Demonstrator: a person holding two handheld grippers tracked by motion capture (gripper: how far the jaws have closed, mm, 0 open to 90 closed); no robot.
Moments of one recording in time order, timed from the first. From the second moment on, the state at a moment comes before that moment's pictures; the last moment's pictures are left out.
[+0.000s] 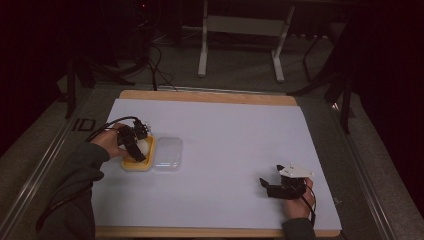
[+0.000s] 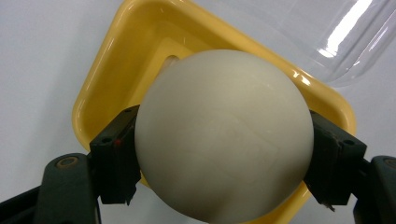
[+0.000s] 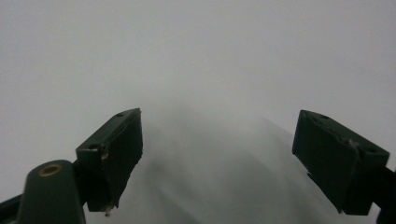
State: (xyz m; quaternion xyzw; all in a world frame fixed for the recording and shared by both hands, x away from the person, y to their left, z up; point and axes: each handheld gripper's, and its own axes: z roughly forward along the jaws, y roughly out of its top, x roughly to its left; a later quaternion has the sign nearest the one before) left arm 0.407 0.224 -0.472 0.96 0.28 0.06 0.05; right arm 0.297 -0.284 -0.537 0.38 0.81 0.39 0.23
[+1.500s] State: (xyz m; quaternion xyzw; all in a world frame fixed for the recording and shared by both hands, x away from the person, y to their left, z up) left arm 0.410 0.229 -0.495 0.95 0.30 0.05 0.05; right arm 0.296 -0.284 -0.537 0.38 0.81 0.39 0.23
